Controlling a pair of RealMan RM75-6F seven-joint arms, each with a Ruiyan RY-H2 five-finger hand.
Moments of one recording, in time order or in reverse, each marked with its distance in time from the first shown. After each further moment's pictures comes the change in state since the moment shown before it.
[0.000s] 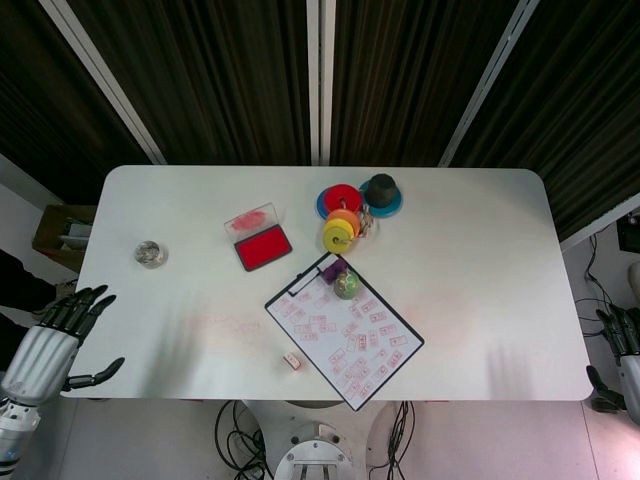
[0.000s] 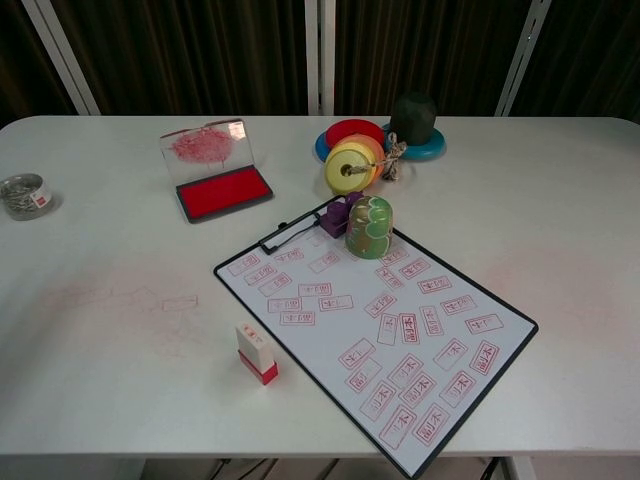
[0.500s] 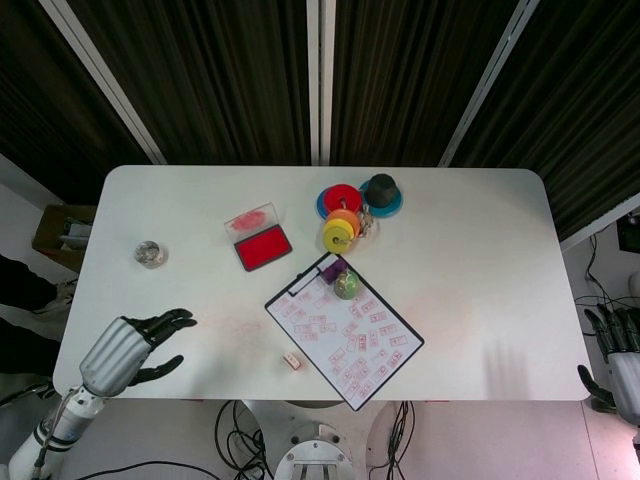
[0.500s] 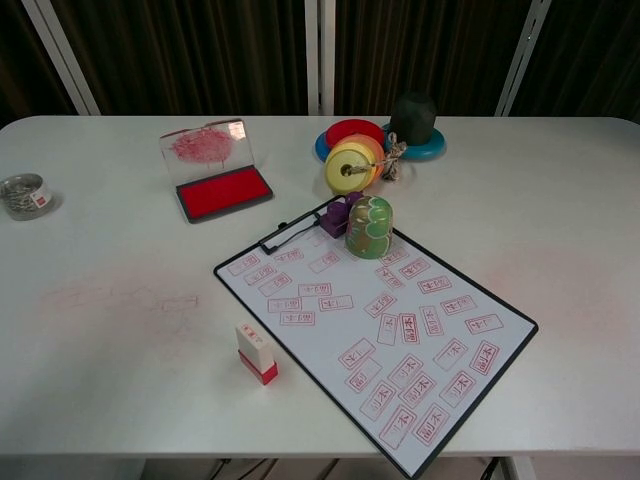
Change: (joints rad) left arm -0.163 -0.156 -0.012 0.038 0.207 -0.051 -0.070; right arm 0.017 -0.002 -0.005 -0.028 0.002 -0.039 -0.052
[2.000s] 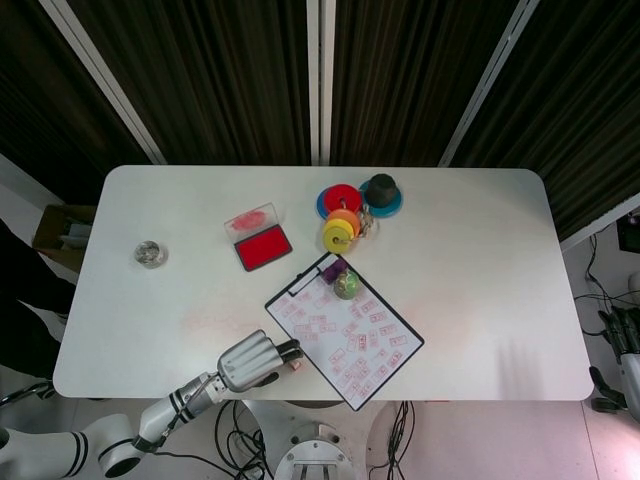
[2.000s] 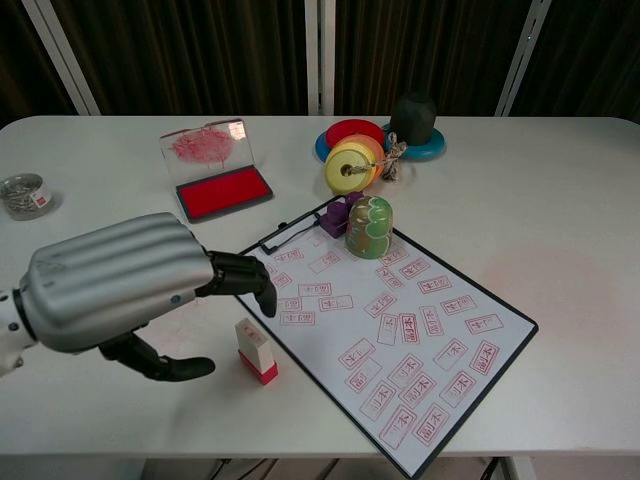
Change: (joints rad) left arm -0.290 -0.374 0.011 0.064 -0.099 -0.472 0.337; right arm -0.007 -0.002 0.006 0.044 0.038 -0.018 0.041
